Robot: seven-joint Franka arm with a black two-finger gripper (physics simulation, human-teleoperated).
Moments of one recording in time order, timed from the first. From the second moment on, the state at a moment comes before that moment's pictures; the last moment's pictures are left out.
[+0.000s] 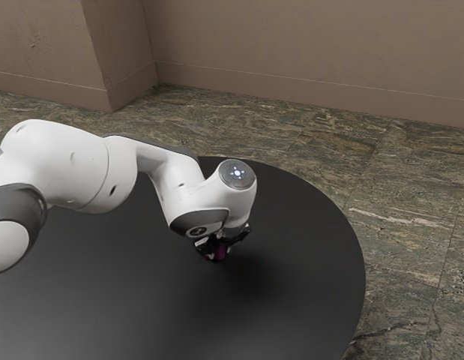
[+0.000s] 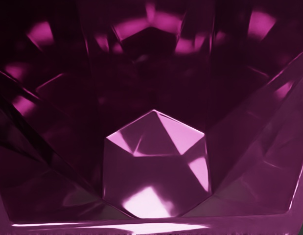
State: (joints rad) arm -0.55 0.43 0.26 -1.98 0.48 2.42 -1.64
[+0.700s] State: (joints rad) arm -0.54 0.37 0.27 -1.99 0.49 2.36 -1.65
